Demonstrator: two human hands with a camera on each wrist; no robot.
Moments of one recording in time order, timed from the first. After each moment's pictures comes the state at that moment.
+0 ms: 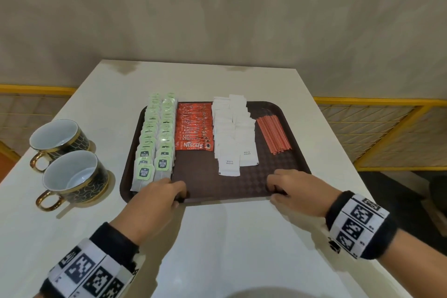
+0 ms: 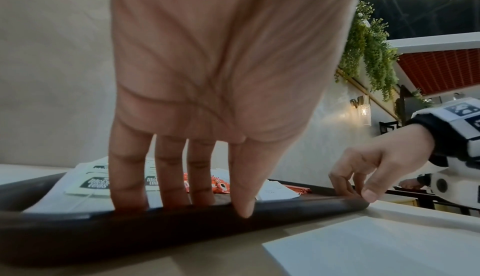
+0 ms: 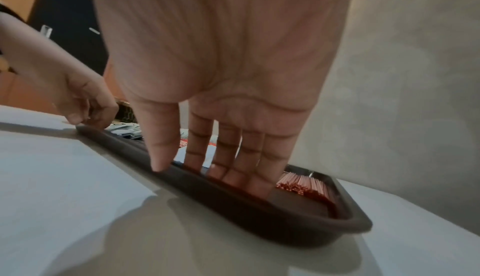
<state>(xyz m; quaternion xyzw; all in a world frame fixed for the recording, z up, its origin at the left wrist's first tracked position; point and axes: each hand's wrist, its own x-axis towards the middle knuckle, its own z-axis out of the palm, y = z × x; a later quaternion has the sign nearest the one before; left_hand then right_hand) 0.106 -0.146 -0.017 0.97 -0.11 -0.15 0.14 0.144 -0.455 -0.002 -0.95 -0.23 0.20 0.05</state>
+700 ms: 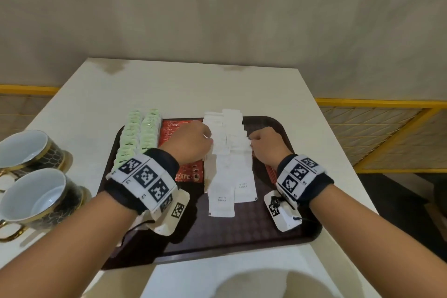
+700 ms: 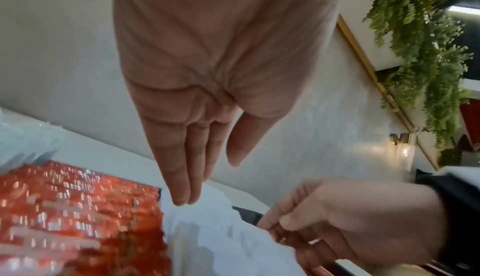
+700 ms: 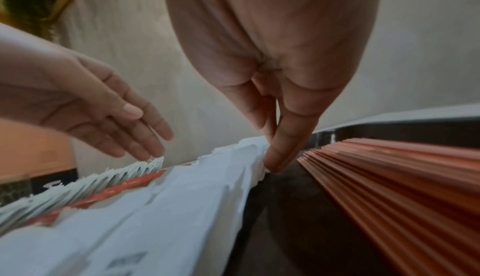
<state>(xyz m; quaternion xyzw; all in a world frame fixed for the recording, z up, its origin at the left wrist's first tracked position) 0.247 -0.218 0.024 0.95 -0.04 -0.13 0.29 0.277 -0.411 -0.029 -0.92 0.07 0.10 0.38</state>
